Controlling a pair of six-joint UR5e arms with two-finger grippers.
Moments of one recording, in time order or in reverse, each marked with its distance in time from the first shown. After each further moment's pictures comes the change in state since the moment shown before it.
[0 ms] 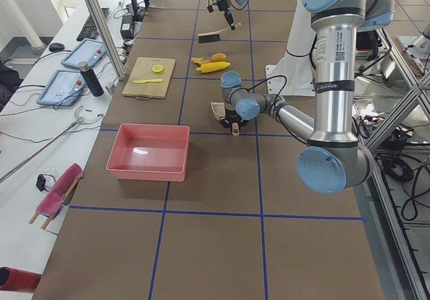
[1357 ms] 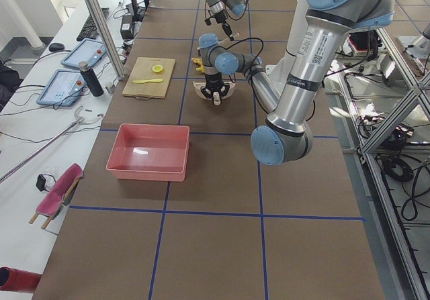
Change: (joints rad) left arm -0.083 -0.503 0.129 0.513 -0.002 0.074; right arm -0.067 0.134 -0.139 0.013 -0.001 -0.010
